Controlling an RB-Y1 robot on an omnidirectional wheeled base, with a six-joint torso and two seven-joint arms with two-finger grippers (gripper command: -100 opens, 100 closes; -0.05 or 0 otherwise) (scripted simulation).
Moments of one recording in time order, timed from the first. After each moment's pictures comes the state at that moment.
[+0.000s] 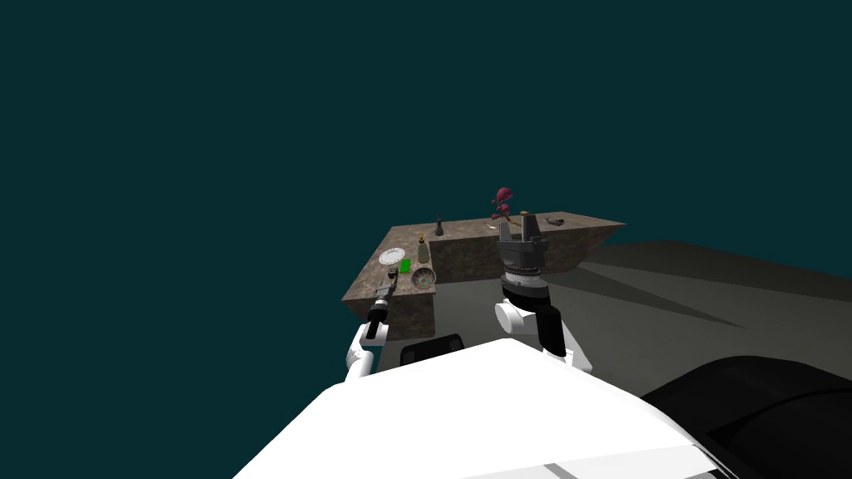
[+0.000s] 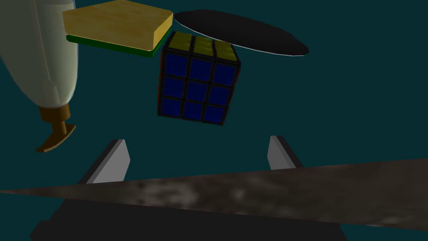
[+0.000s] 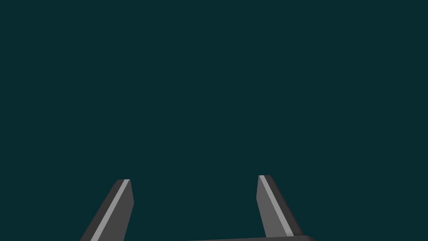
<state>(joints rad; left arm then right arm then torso) -0.02 0.00 0.12 -1.12 -0.47 -0.49 -0.93 0.47 -0.04 -0.07 -2.39 -0.03 -0.61 0.07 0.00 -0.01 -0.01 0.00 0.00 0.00</state>
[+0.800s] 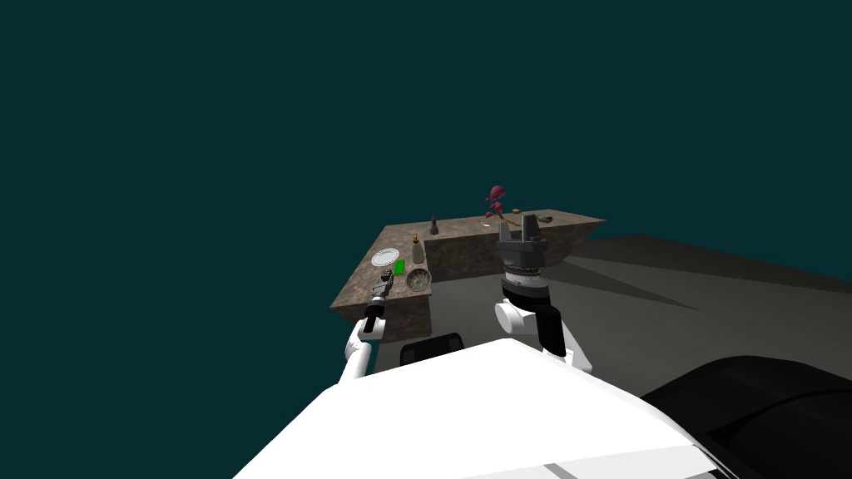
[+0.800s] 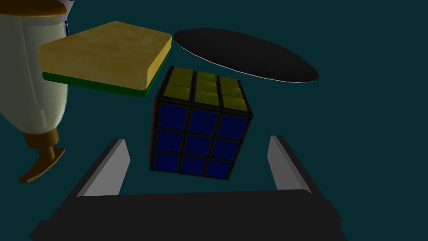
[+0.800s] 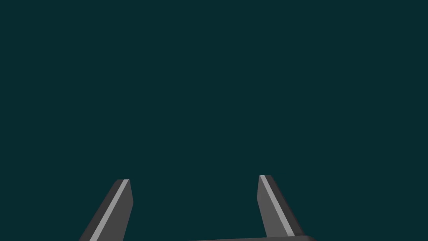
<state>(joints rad) -0.12 0.02 0.19 -1.01 -0.45 -0.50 -0.94 0.47 -0.04 -0.07 -2.39 -0.03 -0.61 0.07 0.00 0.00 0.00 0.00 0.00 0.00</state>
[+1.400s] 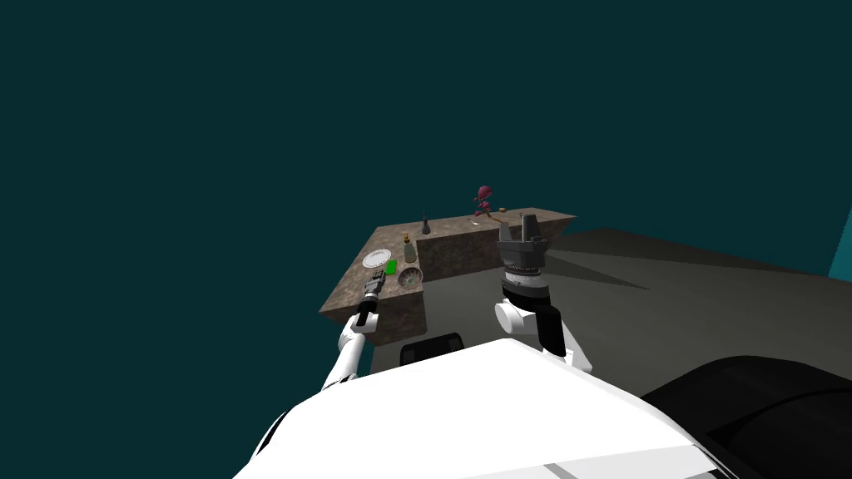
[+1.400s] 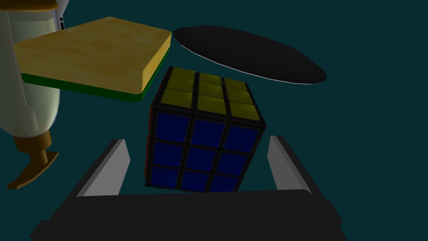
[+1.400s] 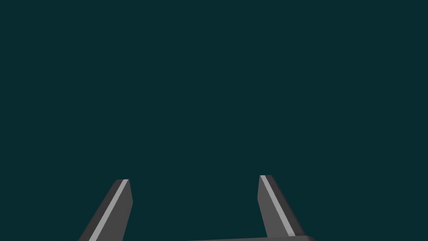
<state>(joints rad) -0.24 0.10 0.29 -0.84 -0.42 -0.54 -0.94 0.47 -0.04 -0.07 -2.39 -0.03 -0.61 0.07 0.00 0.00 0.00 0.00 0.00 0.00</state>
